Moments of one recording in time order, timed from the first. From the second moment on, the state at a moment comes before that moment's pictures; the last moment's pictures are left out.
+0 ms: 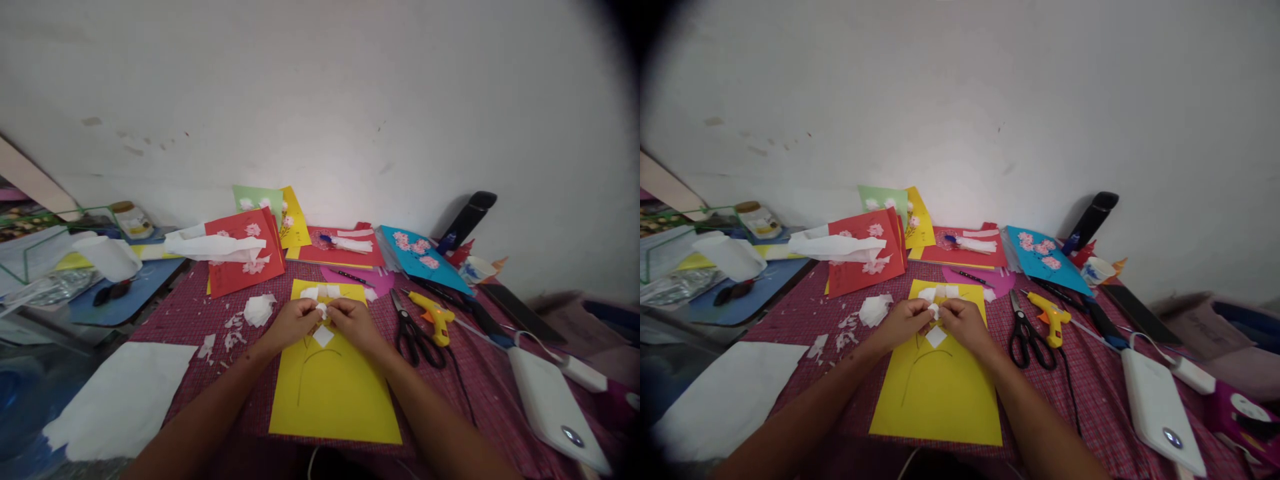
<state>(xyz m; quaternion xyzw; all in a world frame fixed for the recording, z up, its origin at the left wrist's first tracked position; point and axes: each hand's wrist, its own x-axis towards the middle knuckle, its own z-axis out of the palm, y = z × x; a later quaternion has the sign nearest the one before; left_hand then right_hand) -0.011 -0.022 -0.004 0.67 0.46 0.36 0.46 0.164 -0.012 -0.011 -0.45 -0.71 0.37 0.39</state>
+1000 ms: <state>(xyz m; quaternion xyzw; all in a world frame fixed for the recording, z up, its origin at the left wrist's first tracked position) -0.013 -0.023 -0.004 0.66 0.43 0.36 0.49 0.170 -0.010 -0.003 -0.40 -0.64 0.54 0.37</state>
